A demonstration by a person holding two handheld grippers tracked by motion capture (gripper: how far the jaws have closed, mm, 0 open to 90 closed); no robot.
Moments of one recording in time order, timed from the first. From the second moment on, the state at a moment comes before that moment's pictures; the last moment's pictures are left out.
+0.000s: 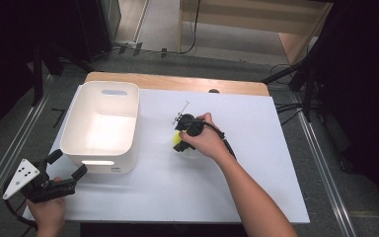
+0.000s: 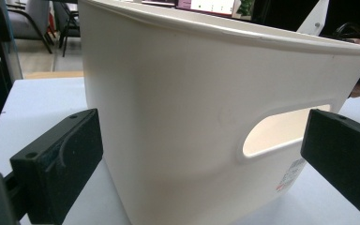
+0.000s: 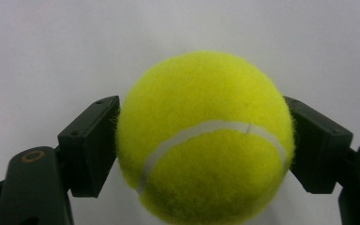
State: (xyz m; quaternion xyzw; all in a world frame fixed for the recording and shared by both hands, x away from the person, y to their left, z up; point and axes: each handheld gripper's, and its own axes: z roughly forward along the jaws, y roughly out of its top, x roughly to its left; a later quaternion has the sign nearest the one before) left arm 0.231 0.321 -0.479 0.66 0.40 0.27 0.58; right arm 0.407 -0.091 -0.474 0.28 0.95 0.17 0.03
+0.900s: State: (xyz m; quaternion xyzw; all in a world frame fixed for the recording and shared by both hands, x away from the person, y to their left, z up) left arm 0.231 0.321 -0.479 0.66 0.40 0.27 0.59; right arm 0.409 -0.094 -0.468 0.28 0.94 0.17 0.02
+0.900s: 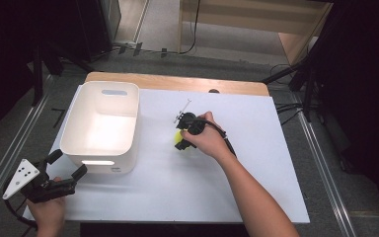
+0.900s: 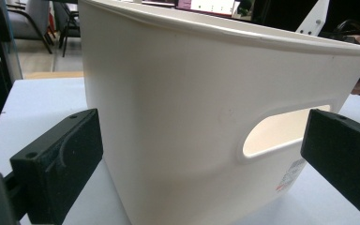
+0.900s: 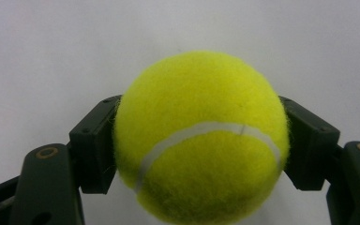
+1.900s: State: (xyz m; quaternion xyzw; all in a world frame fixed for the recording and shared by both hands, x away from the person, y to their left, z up) left arm 0.231 0.321 -0.479 0.65 0.40 0.27 0.59; right arm 0.413 -0.081 -0.432 0.24 0.95 0.18 0.01
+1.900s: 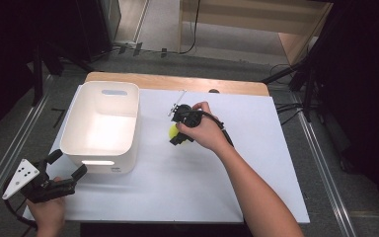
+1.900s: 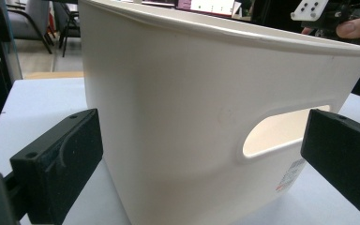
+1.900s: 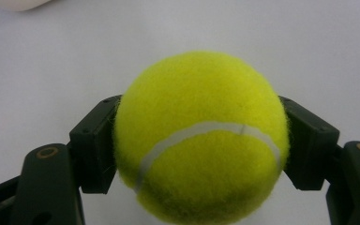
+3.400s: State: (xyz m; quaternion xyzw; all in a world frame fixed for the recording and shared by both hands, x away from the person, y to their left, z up) left arm 0.231 0.321 -0.479 0.66 0.40 0.27 0.59; right arm 0.418 -0.053 -0.378 0.19 0.96 0.19 0.01
